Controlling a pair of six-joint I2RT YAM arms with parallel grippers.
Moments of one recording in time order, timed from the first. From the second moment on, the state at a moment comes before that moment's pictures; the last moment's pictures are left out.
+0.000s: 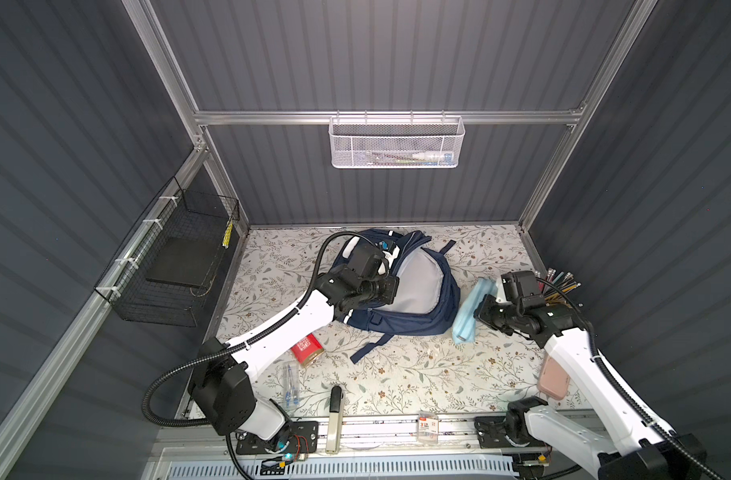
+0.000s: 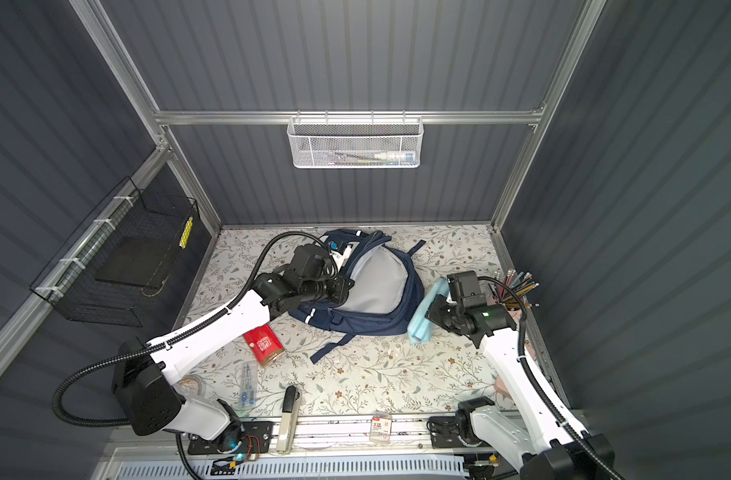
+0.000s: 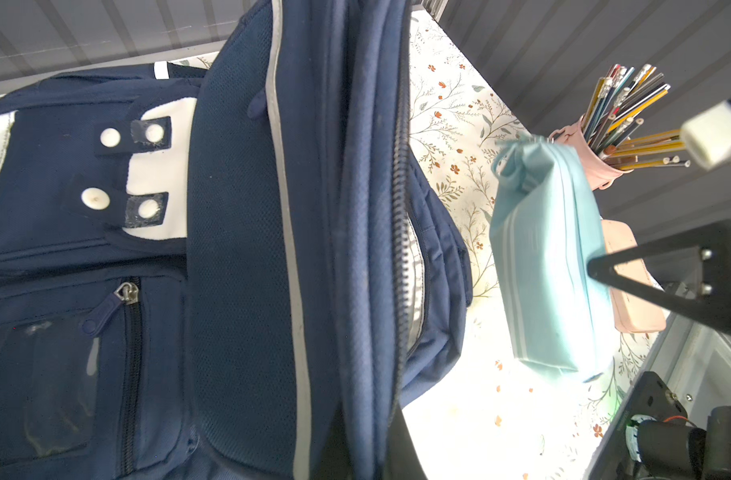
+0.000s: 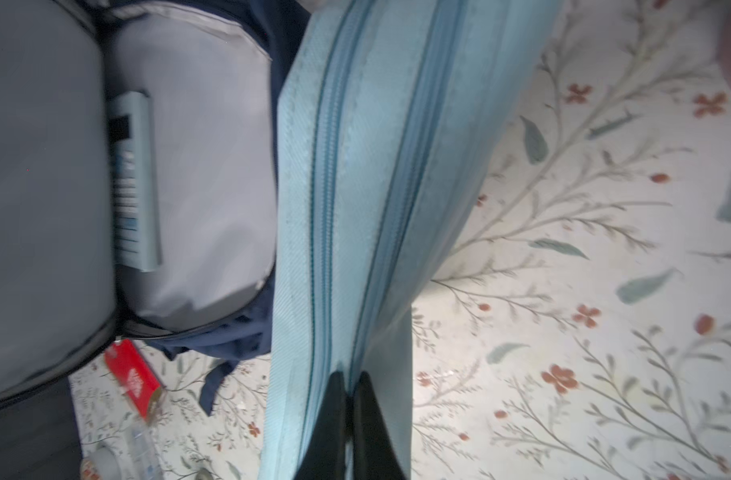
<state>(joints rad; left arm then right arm) -0.77 1.50 1.31 -0.47 0.10 -0.26 0.23 1.03 0.90 -0.77 -0.14 0.70</state>
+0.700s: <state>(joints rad) -0.57 1.58 1.55 -0.58 0.37 -0.28 0.49 1.83 1.27 0.13 -0.29 0.76</state>
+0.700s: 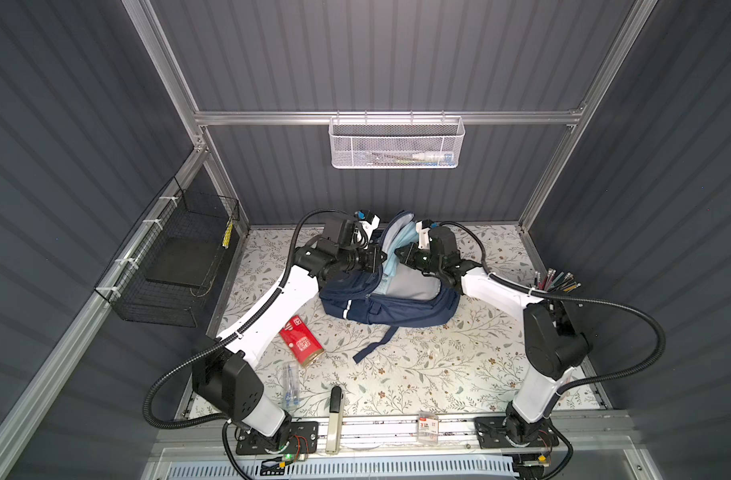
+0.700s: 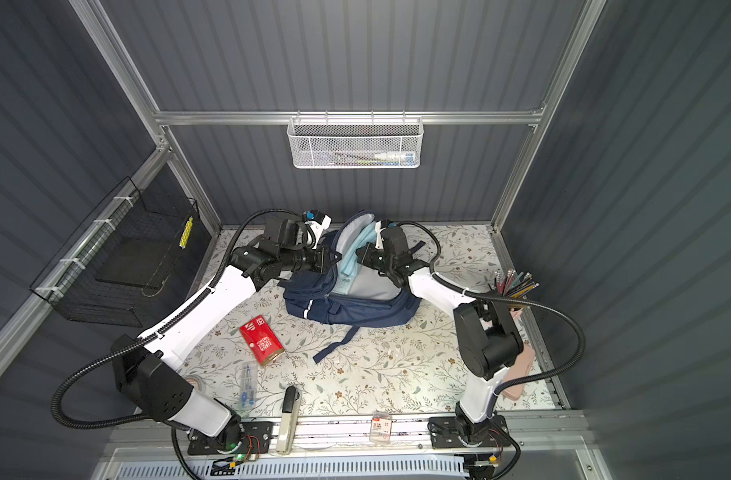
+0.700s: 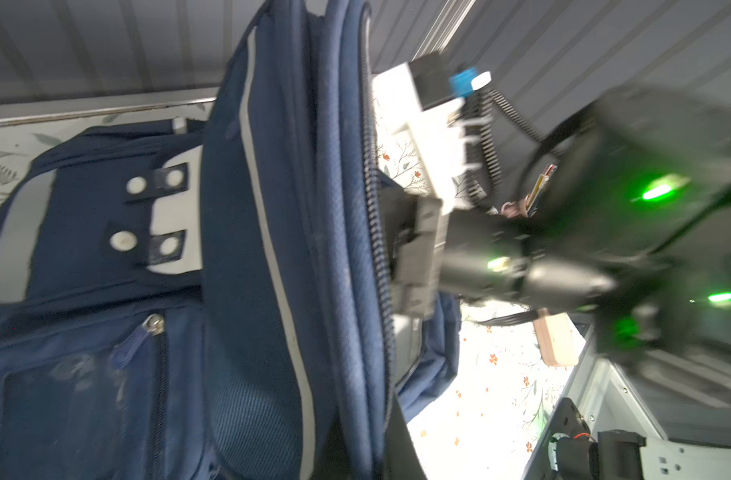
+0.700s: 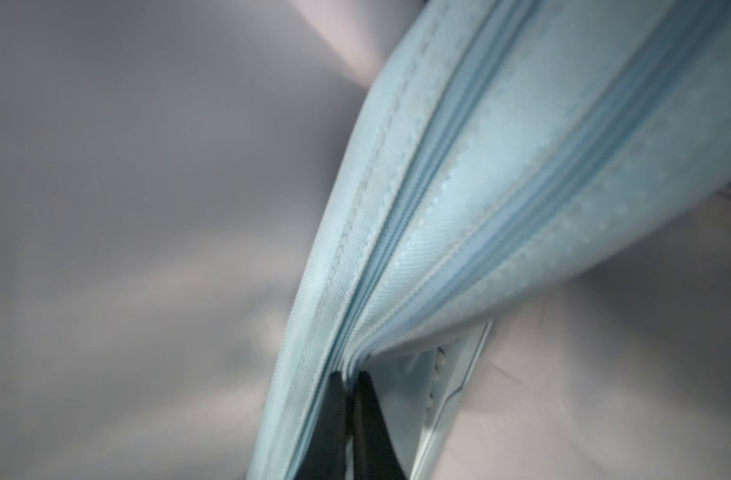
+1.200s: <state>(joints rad) -0.54 1.63 1.66 -0.67 0.40 -0.24 0.63 1.98 1.25 0.39 -0.32 0.78</state>
